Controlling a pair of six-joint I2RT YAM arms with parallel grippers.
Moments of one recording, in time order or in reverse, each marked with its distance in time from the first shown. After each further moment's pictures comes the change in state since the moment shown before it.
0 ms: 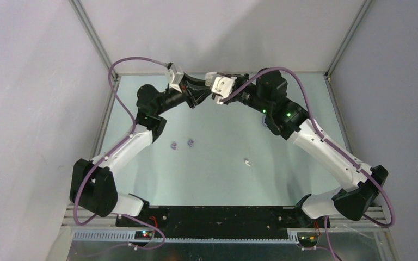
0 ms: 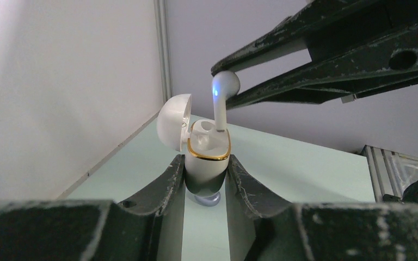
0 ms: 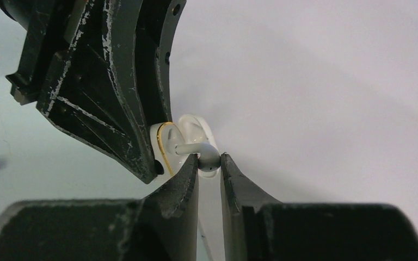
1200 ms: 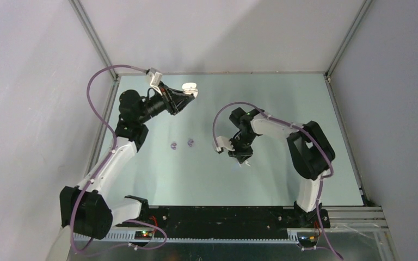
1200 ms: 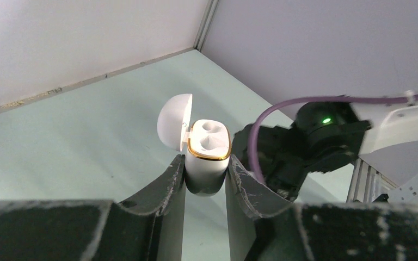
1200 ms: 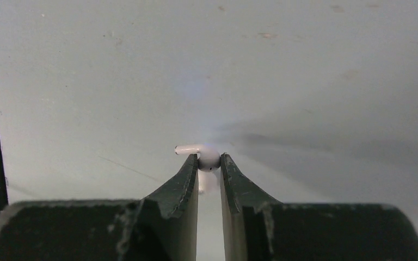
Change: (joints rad) left arm 0.180 -0.220 -0.121 -0.386 -0.057 -0.121; right arm -0.122 0.521 -0.206 -0.830 -0.280 -0.344
